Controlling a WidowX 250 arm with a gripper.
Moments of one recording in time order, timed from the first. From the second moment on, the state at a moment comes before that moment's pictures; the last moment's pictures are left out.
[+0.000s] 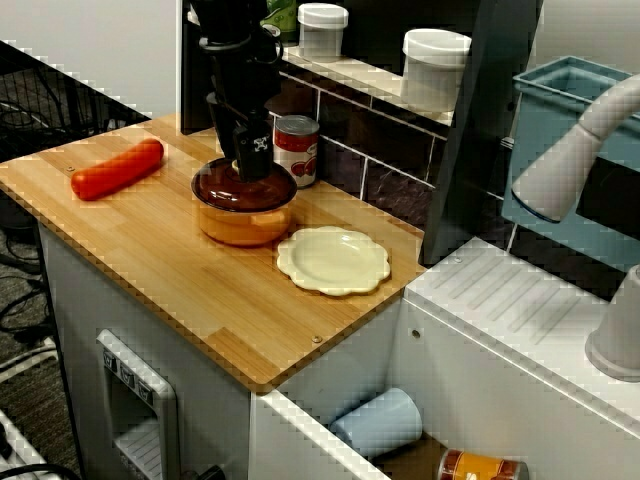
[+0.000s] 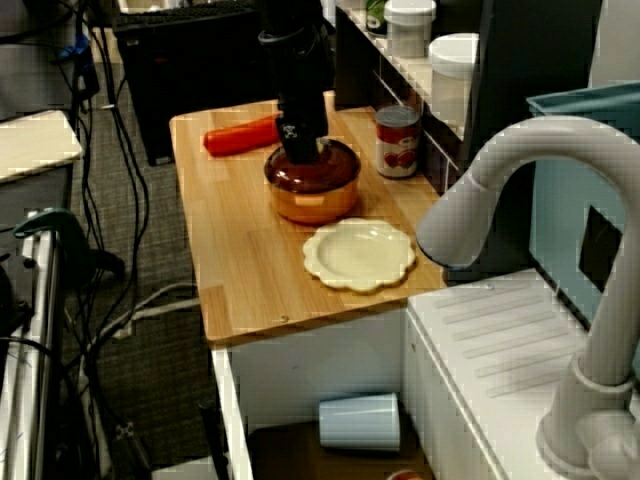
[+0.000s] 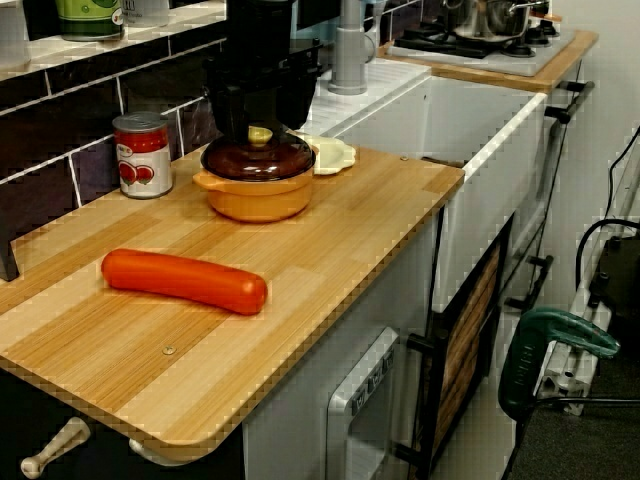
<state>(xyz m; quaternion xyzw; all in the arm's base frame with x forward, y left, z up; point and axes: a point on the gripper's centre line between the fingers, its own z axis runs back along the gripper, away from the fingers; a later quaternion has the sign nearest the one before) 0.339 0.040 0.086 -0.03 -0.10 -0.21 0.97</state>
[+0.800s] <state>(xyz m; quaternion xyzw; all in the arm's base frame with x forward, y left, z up) 0.344 0.045 0.087 -0.02 -0.11 -0.19 0.98</state>
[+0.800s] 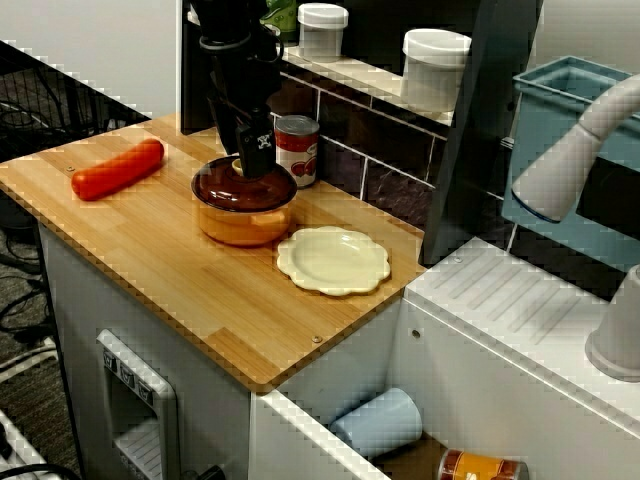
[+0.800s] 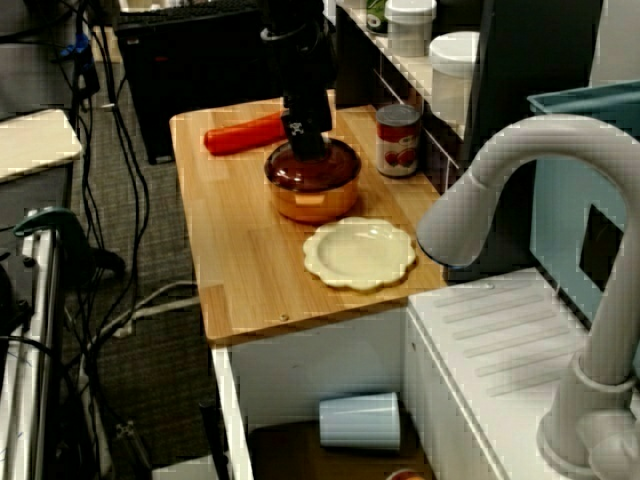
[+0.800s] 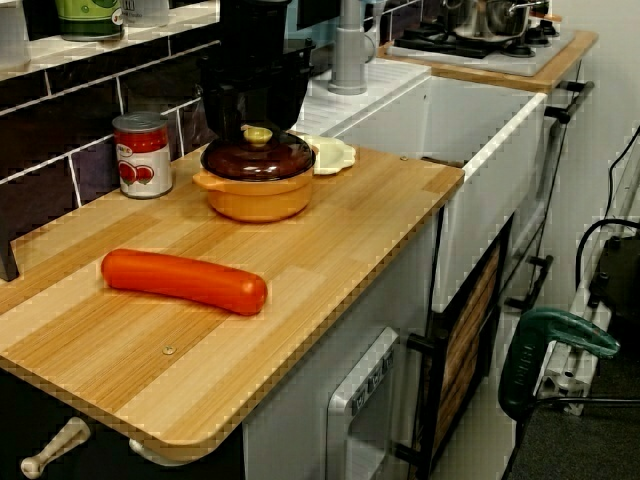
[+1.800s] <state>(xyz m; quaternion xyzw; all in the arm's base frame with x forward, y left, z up) 0.342 0.041 0.078 -0.01 -0.12 -0.18 0.98</state>
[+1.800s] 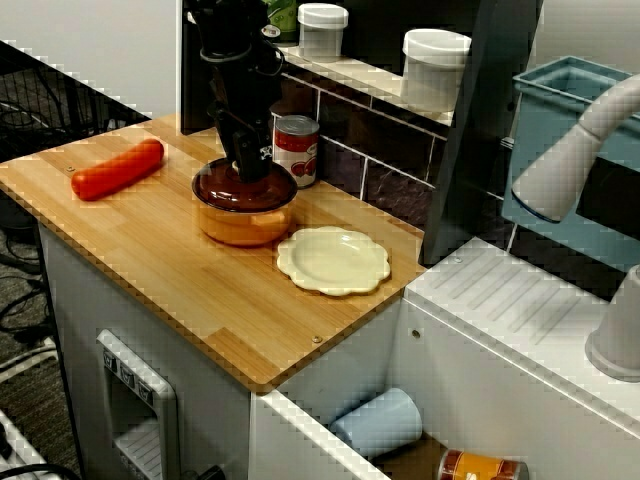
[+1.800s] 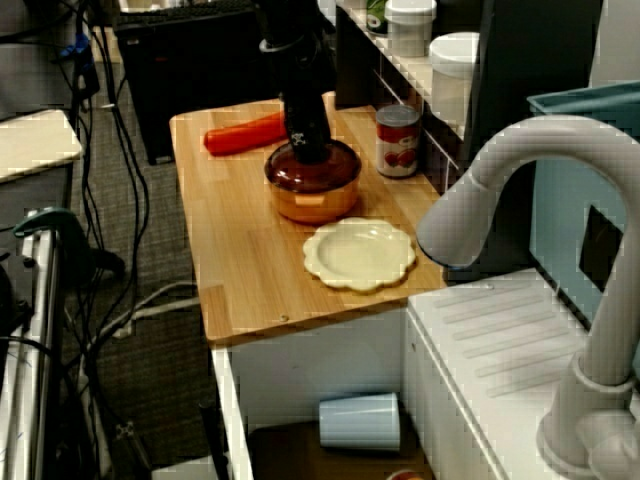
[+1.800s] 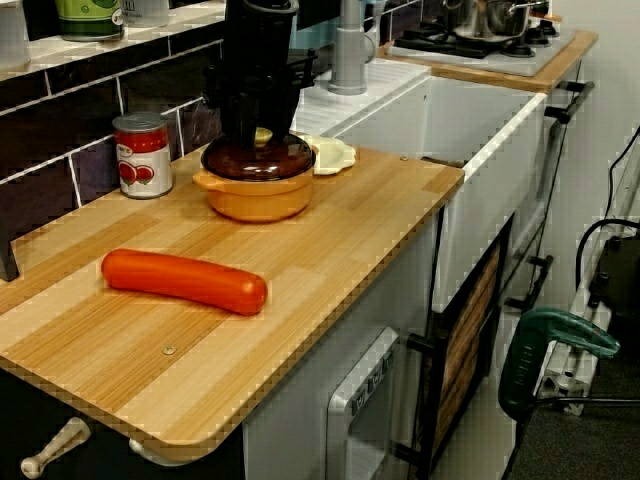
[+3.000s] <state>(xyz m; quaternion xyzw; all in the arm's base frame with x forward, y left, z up) 0.323 0.065 0.098 -0.07 -0.11 -0.16 0.98</state>
